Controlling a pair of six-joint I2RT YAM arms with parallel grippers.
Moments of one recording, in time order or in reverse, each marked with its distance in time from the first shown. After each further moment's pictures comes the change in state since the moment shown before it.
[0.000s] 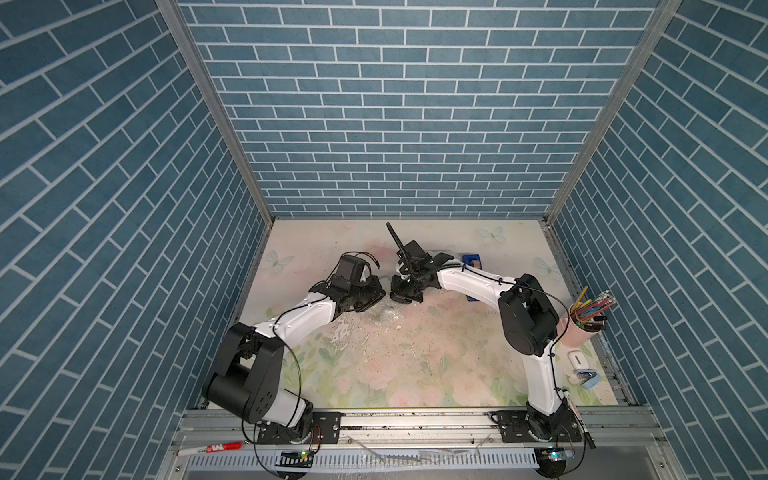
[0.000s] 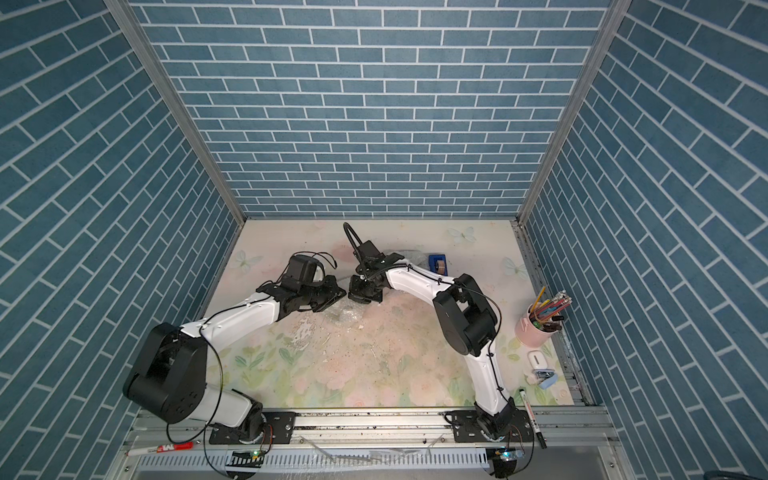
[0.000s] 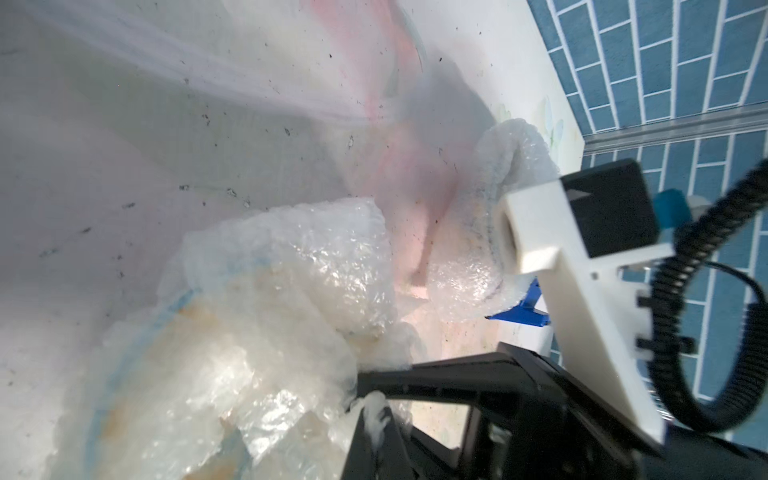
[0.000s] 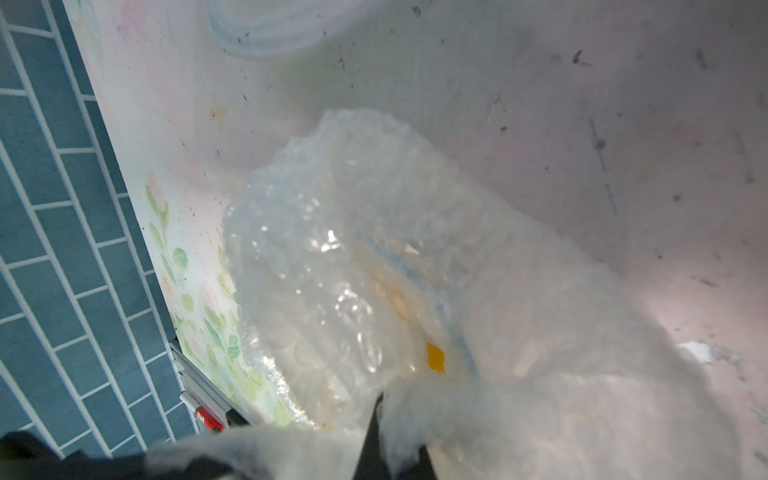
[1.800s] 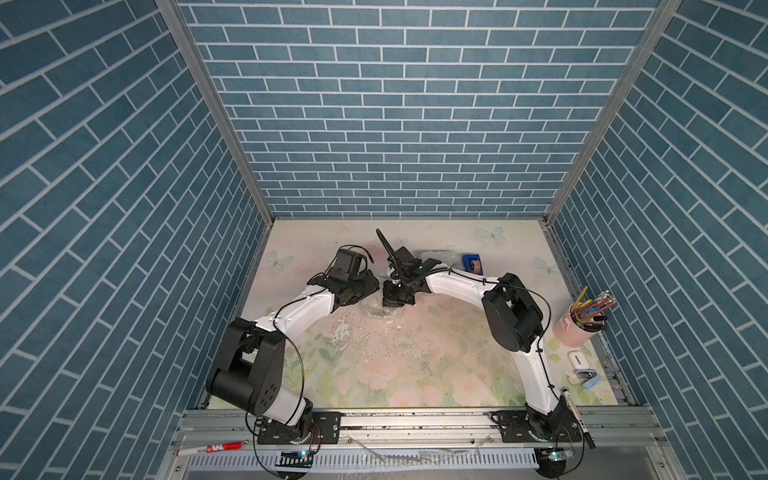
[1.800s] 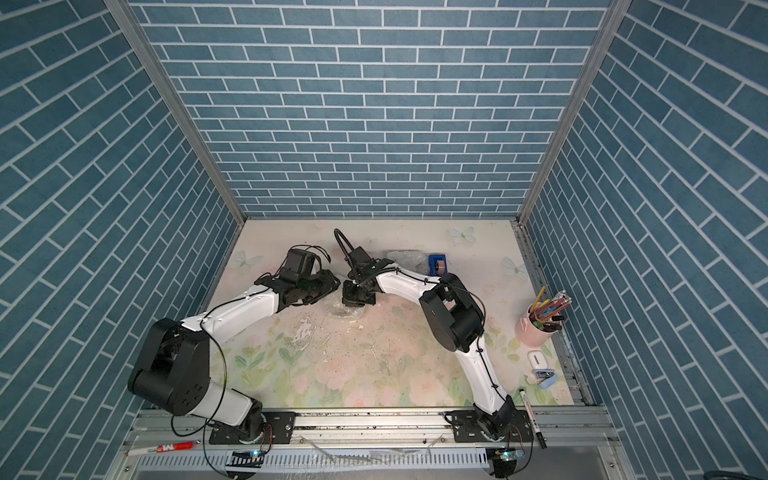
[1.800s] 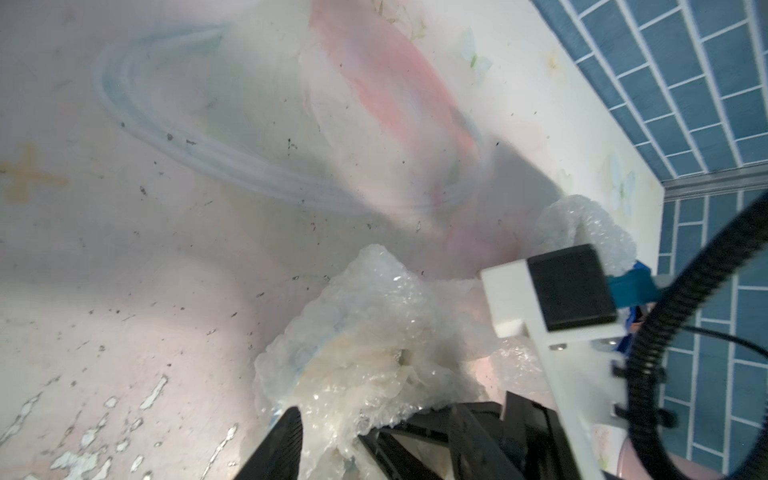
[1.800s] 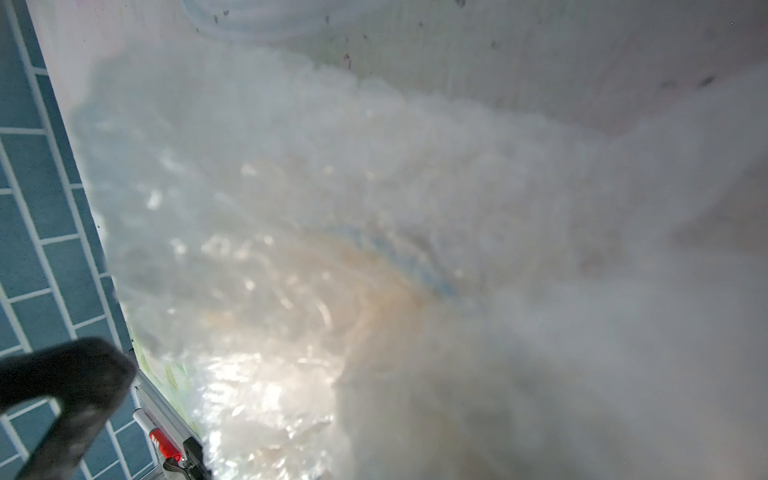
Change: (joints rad) left arm 0.039 0.027 0.071 -0.103 -0.178 0.099; right arm 0.037 0.106 0.048 0.061 0.040 -0.055
